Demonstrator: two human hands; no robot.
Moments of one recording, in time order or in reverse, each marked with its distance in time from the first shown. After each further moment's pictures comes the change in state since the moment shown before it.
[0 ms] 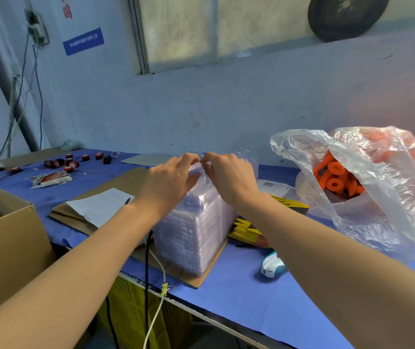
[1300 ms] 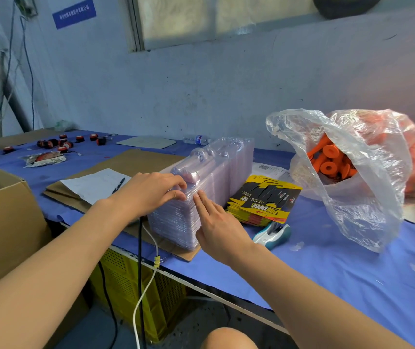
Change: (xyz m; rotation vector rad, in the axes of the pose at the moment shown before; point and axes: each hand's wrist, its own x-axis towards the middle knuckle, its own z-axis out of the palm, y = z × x) left_hand -0.046 -0.029 0.025 -0.042 -0.591 0.019; right_hand -0.128 0.003 0.069 0.073 -0.362 -0.187
